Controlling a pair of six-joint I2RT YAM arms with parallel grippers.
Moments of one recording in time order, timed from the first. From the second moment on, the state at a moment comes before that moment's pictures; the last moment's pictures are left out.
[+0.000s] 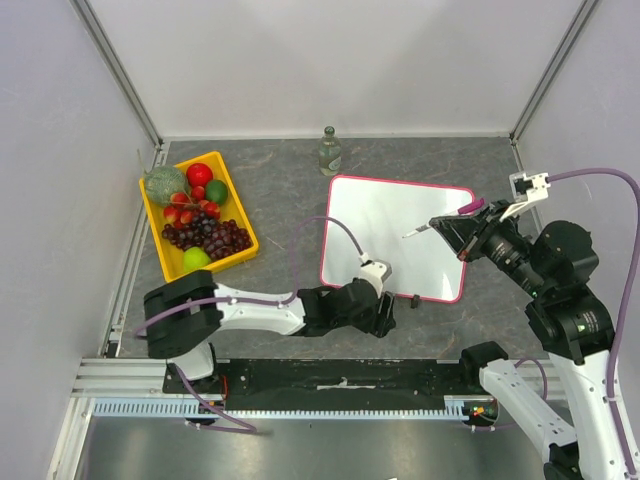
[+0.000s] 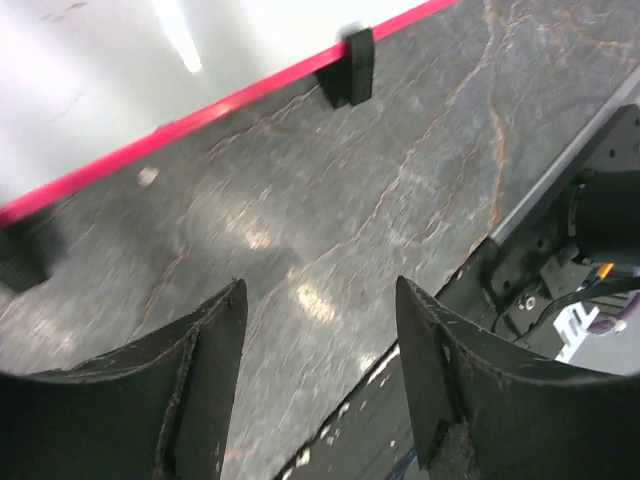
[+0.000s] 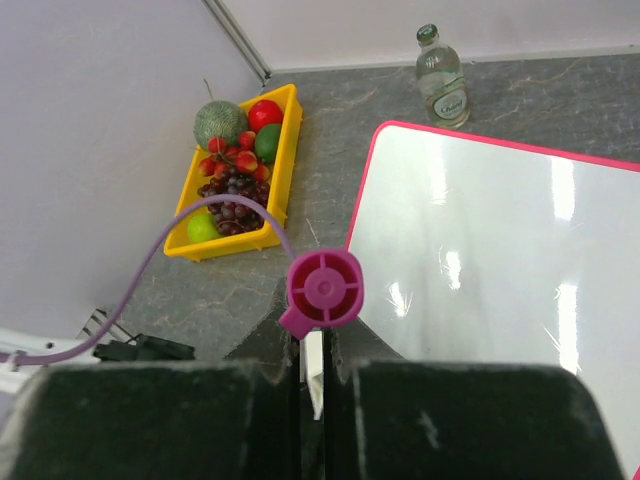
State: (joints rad) left arm -1.26 1.71 0.89 0.17 -0.11 -0.69; right arm 0.27 0.64 1.15 -0.60 -0.31 0.45
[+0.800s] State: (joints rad) left arm -1.27 1.75 0.94 -0.20 -0.54 -0.79; right arm 0.27 0.71 1.08 -0.55 -0.37 0.45
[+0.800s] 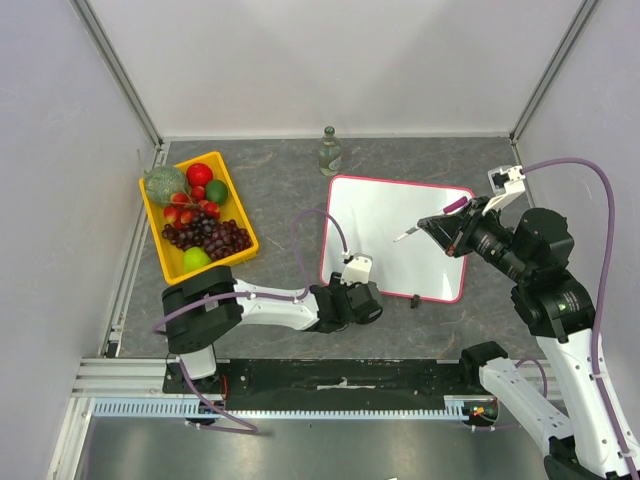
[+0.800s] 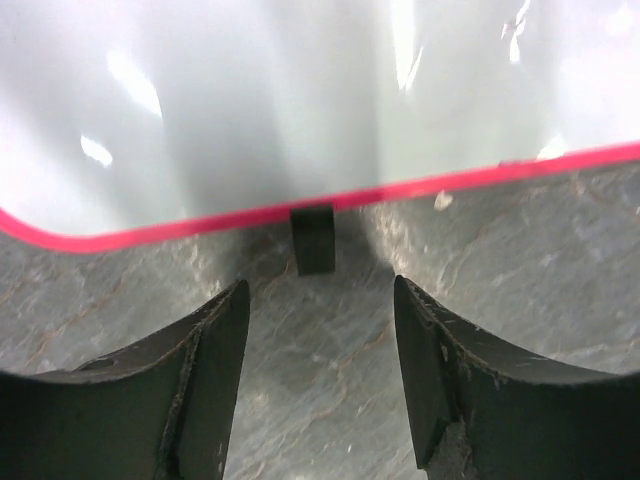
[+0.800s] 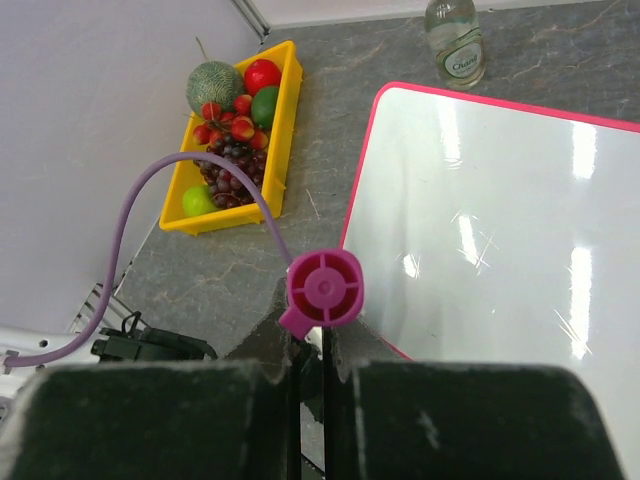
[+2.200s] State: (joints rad) left arm -1.49 1.68 0.91 -0.63 -0.67 -1.43; right arm 0.27 0.63 0.92 -0.53 -0.40 0.44
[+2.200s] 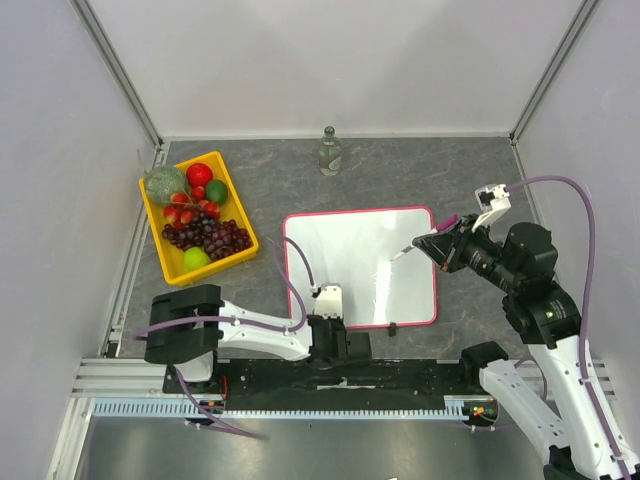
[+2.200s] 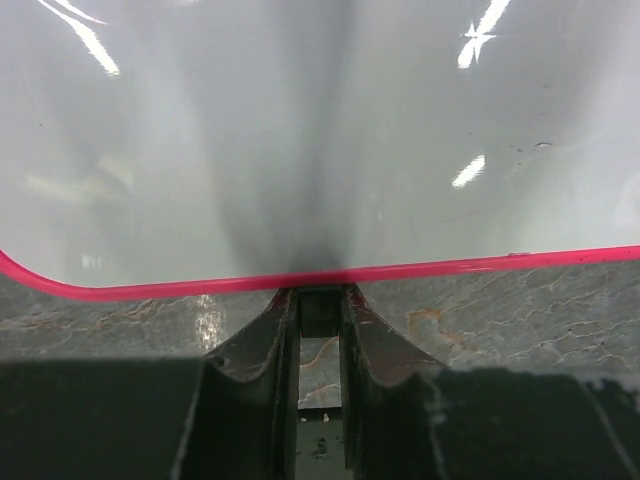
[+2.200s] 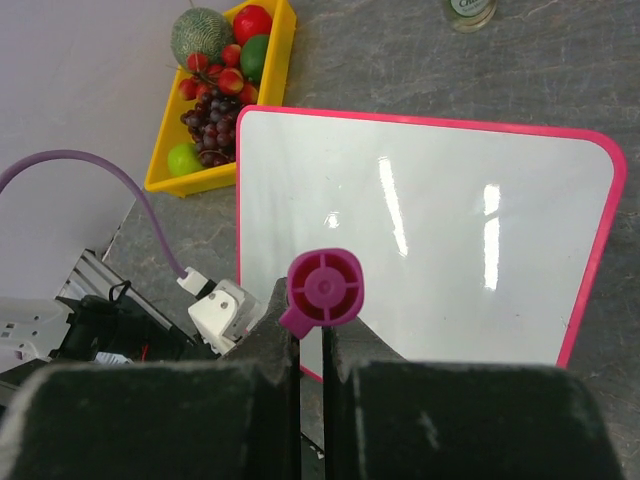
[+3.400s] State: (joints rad) left arm -1.64 1.40 0.94 -0.76 -0.40 -1.21; right arm 0.27 0.55 0.75 -0.53 -0.52 0.40
